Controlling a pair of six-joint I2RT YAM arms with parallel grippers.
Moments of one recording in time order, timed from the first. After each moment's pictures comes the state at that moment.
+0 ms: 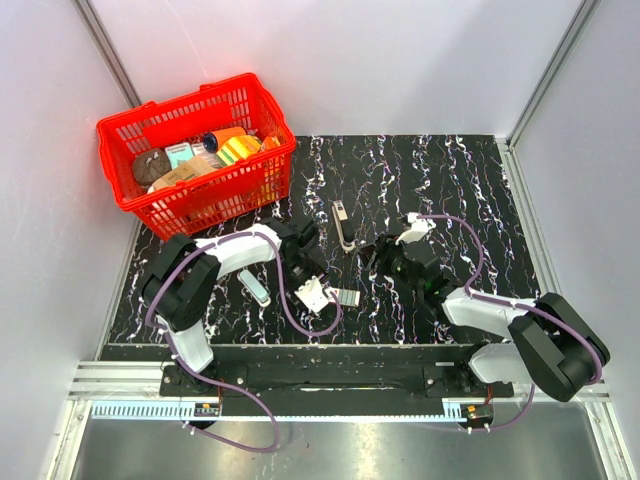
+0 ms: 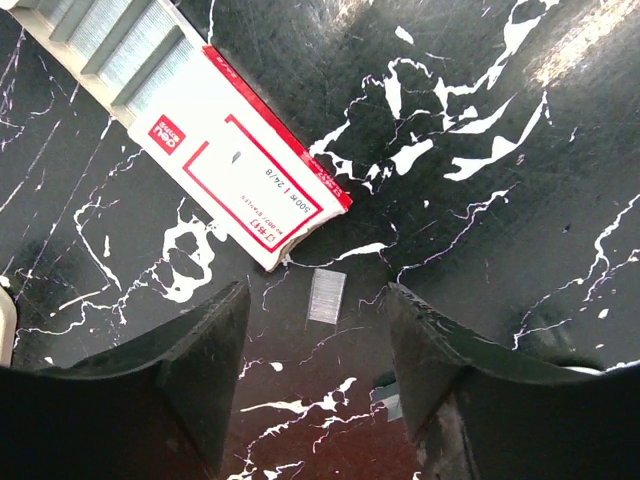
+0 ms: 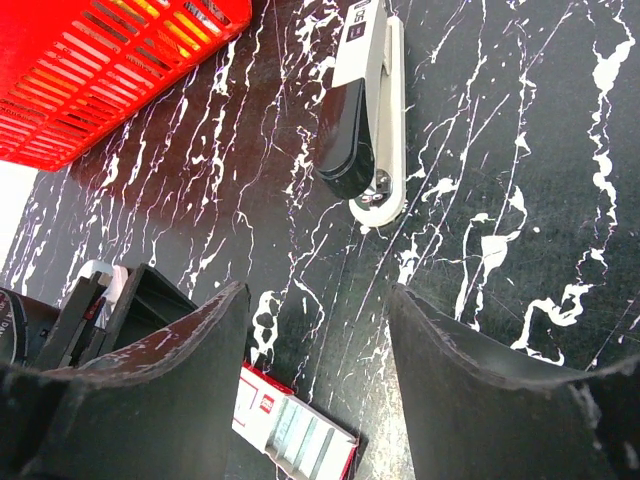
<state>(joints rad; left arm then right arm) -0.67 1.76 1.10 -0.82 0.46 1.78 0.62 1.29 0.39 0.61 0.09 0.65</state>
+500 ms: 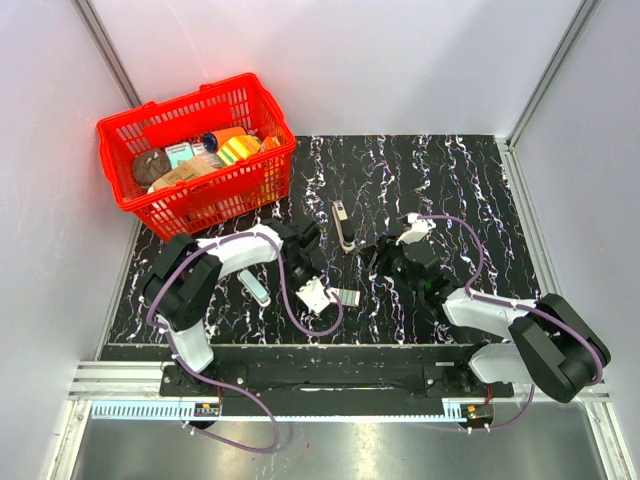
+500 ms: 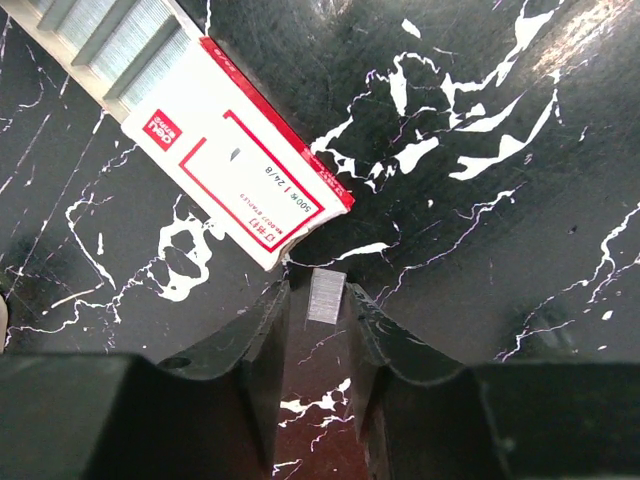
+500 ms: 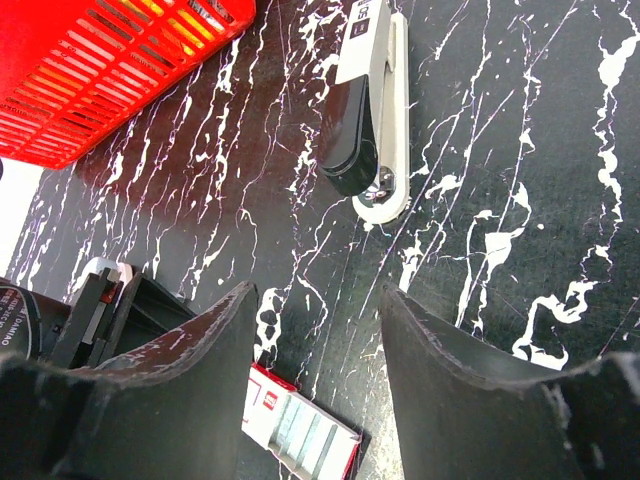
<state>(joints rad) -0.68 1.77 1.10 -0.80 0.43 1.76 0.62 1.28 0.38 0.61 0.09 0.65</state>
